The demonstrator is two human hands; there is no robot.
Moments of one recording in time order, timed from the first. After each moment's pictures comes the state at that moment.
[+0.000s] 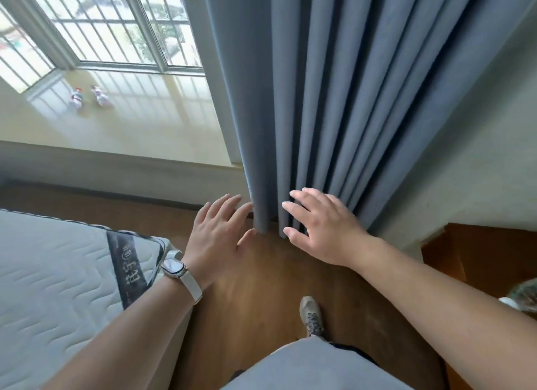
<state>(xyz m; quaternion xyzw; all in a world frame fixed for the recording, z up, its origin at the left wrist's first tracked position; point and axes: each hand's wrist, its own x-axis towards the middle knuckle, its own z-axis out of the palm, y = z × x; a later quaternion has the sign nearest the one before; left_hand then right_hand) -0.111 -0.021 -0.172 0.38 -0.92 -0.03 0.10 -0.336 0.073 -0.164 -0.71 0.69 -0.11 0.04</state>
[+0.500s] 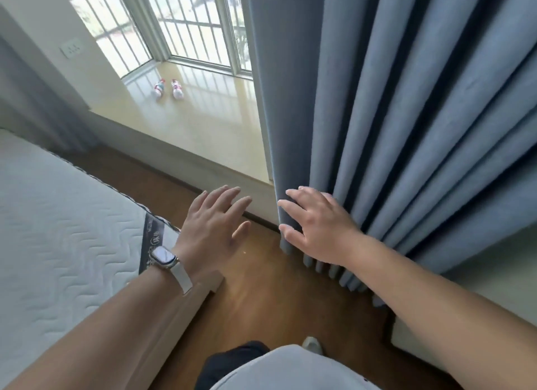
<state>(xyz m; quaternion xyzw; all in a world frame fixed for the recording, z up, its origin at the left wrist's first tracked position) -0.163 -0.088 -0.136 0.50 -0.86 0.04 0.07 -0.404 -0.063 -0.142 -0.81 0.57 -0.09 0.08</state>
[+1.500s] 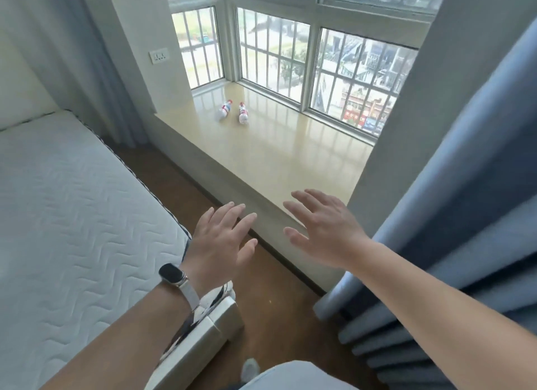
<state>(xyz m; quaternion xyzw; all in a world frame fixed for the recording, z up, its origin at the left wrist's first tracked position) 0.032 -0.247 -0.145 0.60 -0.79 0.03 0.14 -0.204 -0.284 -0.091 -0.87 0.49 -0.01 0.05</state>
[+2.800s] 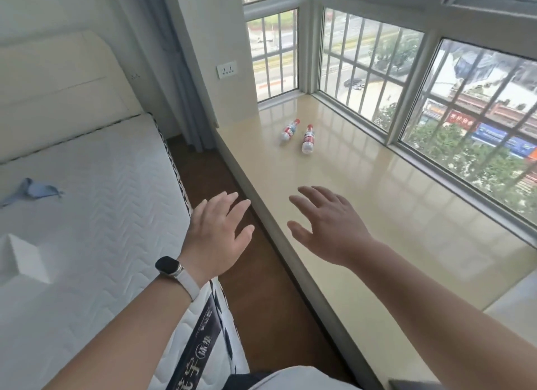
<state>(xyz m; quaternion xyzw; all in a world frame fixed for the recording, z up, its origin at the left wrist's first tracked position) 0.099 -0.565 -0.119 0.73 -0.66 0.10 0.13 -0.124 -0.669 -0.100 -0.92 0.37 -0.09 0.10</state>
